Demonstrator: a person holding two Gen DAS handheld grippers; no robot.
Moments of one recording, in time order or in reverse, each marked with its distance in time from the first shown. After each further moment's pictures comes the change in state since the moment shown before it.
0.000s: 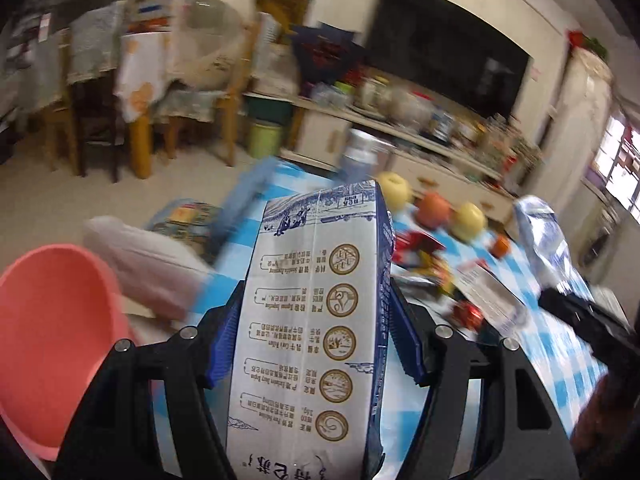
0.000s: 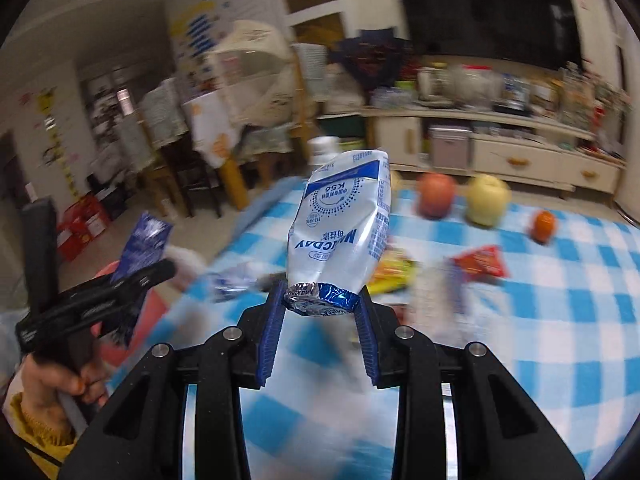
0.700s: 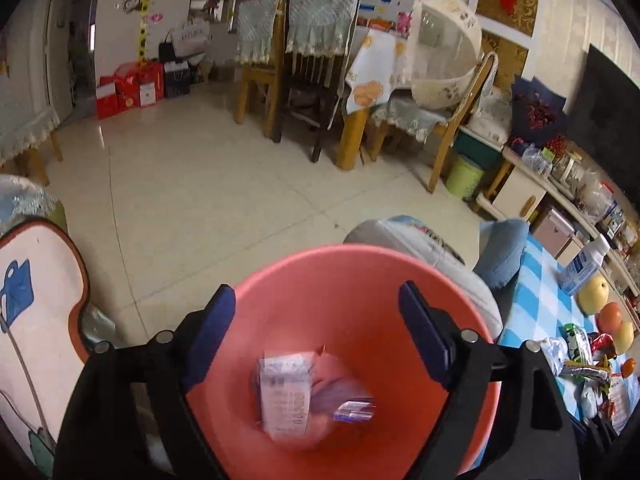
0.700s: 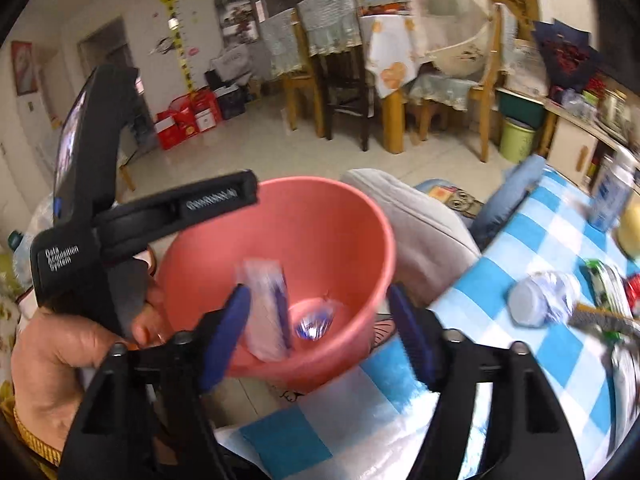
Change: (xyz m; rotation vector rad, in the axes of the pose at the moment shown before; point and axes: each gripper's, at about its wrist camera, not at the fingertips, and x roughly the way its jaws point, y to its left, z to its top) left arm -0.048 0.216 0.004 -0.352 -0.066 0.538; right arm 0.144 0.260 -0.033 -0.280 0.192 0.264
